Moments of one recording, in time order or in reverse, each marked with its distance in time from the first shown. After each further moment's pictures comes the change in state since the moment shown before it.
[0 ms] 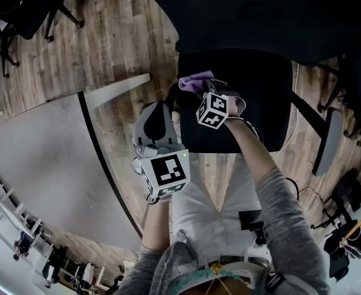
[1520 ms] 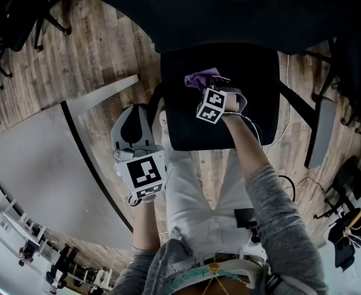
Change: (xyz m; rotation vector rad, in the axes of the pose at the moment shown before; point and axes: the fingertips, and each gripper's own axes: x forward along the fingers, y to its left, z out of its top) left arm 0.002 0.002 0.002 0.021 0.000 0.015; right arm -0.007 -0.023 -0.089 0.005 0.191 -0.060
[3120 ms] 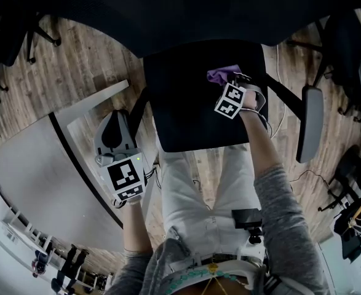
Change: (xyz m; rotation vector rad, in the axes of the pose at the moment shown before) left arm -0.001 -0.001 0.000 0.028 0.006 0.018; right arm -0.034 -0.042 -0.140 0.066 0.185 -0.070
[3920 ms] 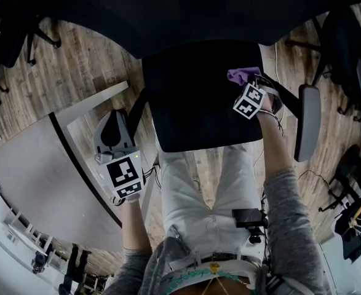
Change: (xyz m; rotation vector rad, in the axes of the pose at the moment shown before) left arm 0.000 -0.002 0.001 0.015 0.008 0.009; right arm -0.019 -0.026 -0.084 0.075 0.086 -0.044
